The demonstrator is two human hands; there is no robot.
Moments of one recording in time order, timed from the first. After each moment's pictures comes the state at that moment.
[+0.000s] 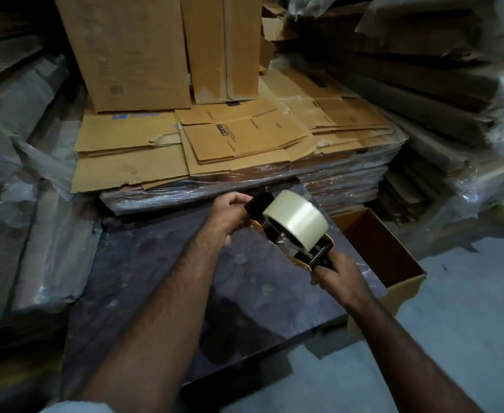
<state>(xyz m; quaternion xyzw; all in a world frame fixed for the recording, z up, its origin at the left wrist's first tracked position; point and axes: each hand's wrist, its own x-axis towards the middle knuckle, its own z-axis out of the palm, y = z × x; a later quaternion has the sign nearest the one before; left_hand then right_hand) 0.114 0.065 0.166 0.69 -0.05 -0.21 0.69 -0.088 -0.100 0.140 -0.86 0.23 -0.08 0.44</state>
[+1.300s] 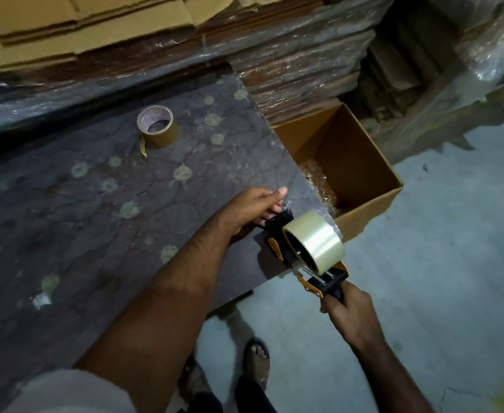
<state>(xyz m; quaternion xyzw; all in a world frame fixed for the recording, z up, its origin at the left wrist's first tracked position) 0.078 -0.209 -0.096 0.75 -0.19 -0.46 0.44 -0.201 -0.284 -0.079 -0.76 0.46 0.05 0.45</state>
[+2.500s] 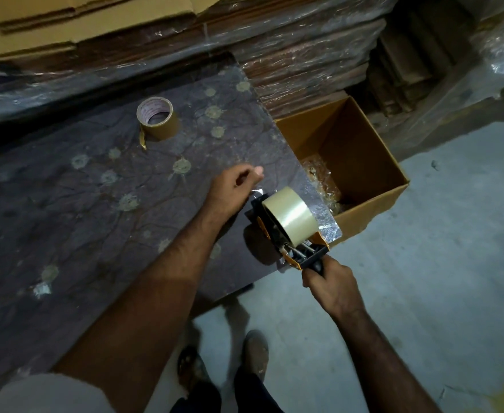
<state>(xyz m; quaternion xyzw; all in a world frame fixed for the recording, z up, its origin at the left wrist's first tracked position) 0.084 -0.190 -0.086 0.81 -0.17 -0.24 0.50 -0.157 -0.292 -0.081 -0.80 0.42 0.10 0.41</state>
